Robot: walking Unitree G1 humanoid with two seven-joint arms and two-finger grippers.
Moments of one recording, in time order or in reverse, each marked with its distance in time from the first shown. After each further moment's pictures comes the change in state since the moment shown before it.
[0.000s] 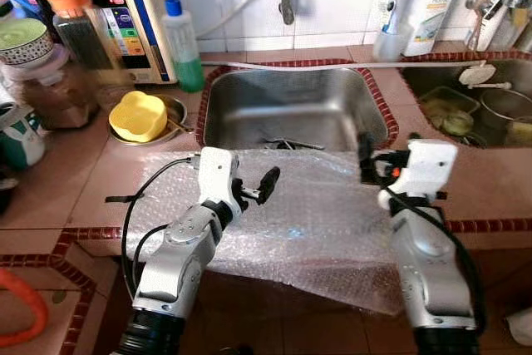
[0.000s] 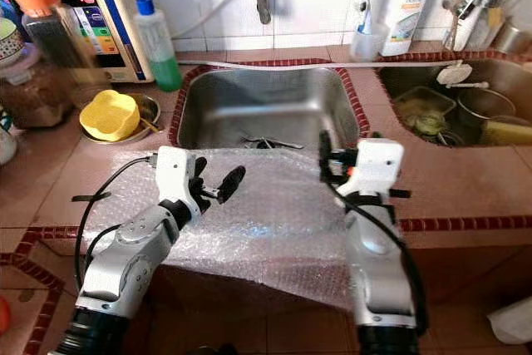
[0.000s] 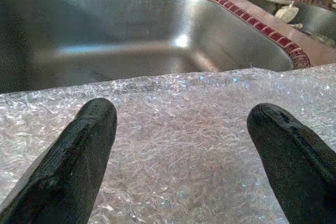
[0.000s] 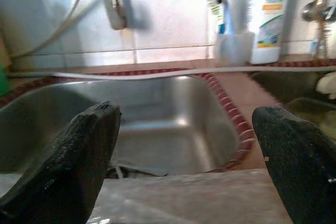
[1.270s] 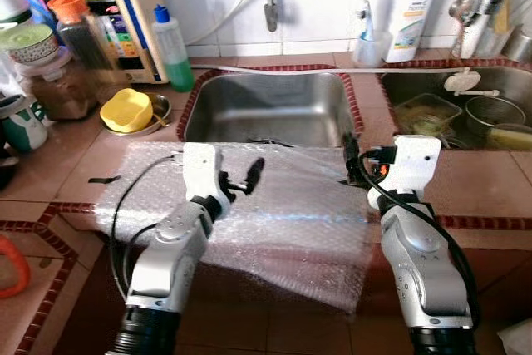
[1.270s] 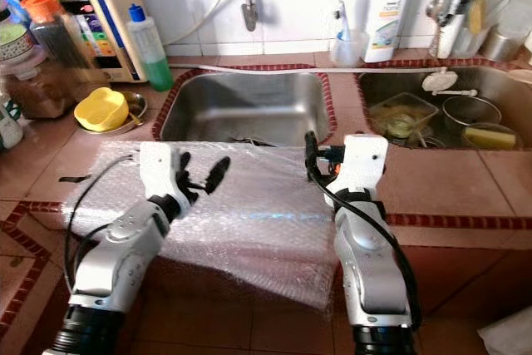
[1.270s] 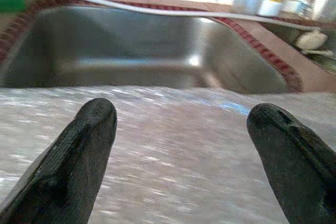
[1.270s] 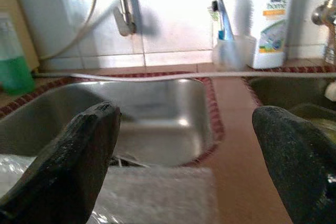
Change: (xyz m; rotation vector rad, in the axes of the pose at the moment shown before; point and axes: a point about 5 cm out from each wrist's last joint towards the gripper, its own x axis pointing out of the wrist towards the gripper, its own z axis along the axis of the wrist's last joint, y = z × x) left arm -0.003 0.022 0.010 -0.022 -0.051 0.114; right arm 0.003 0.012 0.009 0.003 0.021 0.055
